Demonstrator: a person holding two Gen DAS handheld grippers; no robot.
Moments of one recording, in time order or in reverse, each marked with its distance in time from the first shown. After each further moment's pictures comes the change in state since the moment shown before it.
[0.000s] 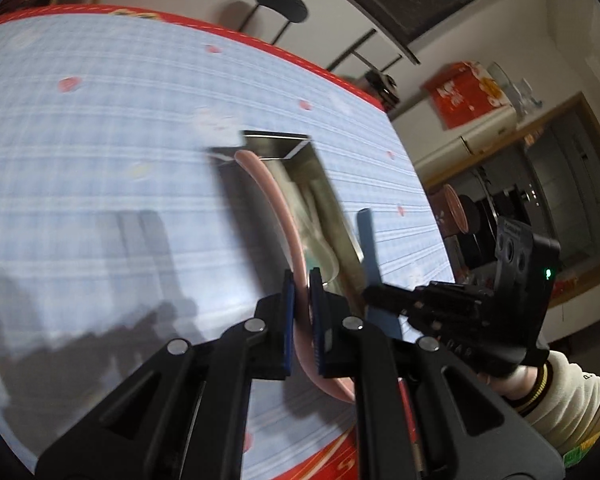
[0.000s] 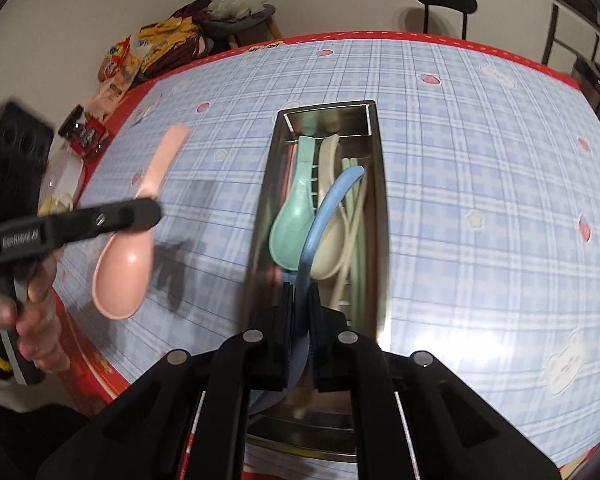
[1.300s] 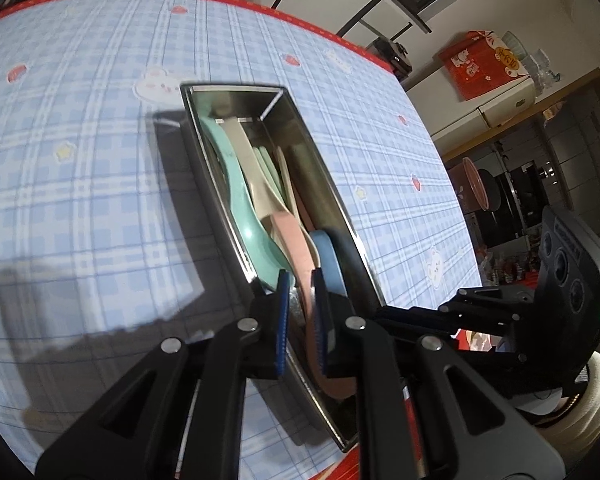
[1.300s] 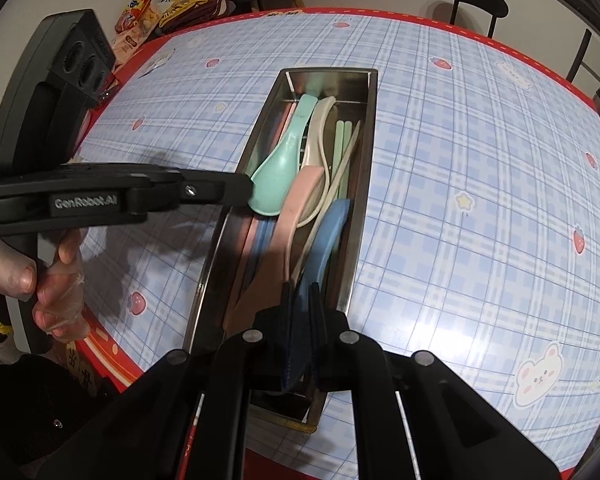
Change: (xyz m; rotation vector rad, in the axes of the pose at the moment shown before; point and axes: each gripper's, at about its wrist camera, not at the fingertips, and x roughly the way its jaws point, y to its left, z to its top) left arm 0.086 -0.031 0.004 0.030 0.078 0.080; right arm -0.008 -0.014 -0.019 -0.119 0.099 -0.012
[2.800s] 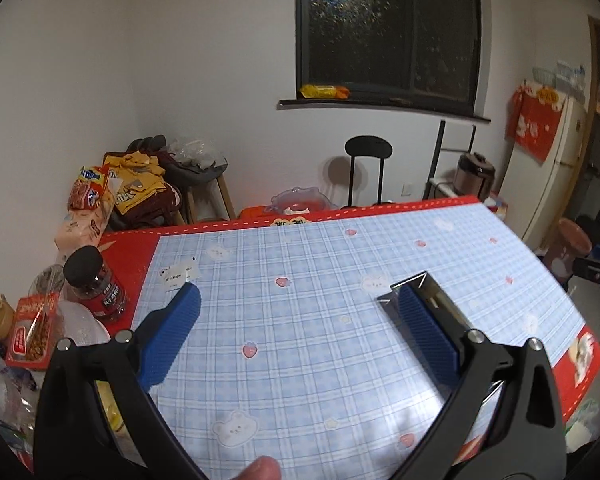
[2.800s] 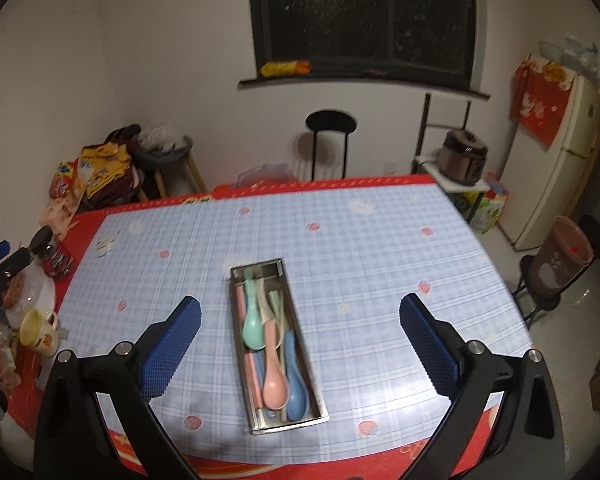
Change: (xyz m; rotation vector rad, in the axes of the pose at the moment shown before) left arm -0.325 -0.007 -0.045 0.222 -0.583 0.566; right arm -0.210 0.083 -0.004 0.301 -0.526 -0.407
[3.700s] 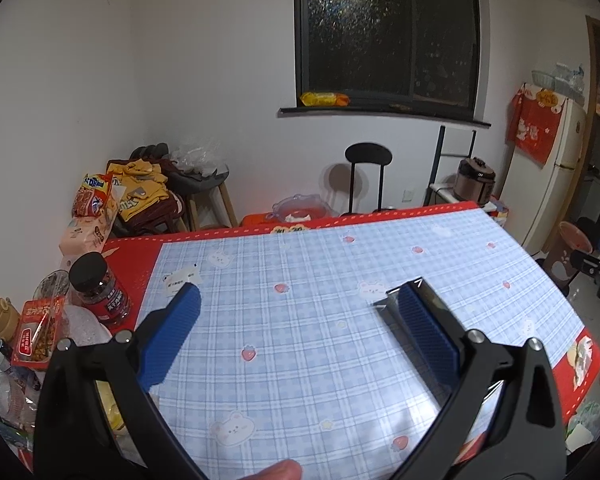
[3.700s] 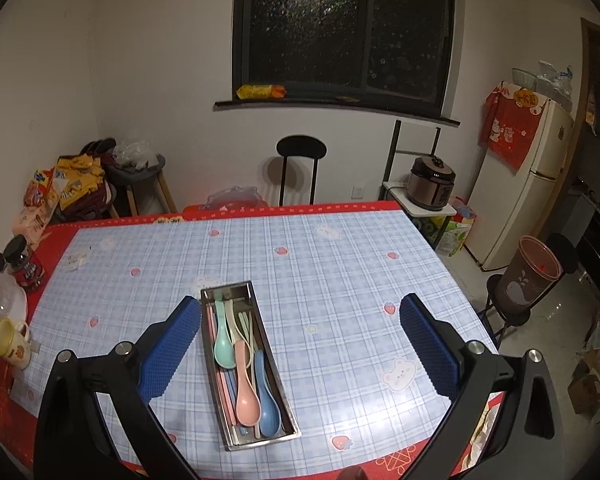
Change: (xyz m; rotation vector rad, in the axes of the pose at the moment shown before) left arm -0.012 -0.019 0.004 0.016 -0.029 0.004; right arm -0.015 0.002 -0.001 -0.011 -0.094 -0.117
